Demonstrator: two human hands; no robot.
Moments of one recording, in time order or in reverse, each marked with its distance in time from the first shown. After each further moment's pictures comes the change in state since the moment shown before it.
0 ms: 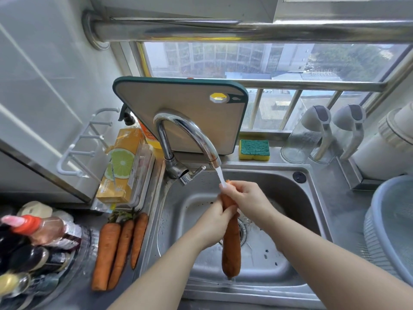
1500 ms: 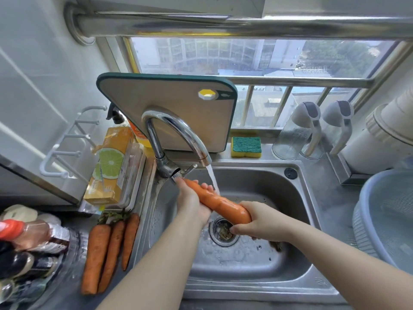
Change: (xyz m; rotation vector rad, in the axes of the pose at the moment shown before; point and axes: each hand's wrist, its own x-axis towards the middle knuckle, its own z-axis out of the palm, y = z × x) left_hand 0.036 0.027 -0.011 -1.384 0.514 -0.355; right_hand -0.034 0.012 -0.043 -0.546 -0.374 0.134
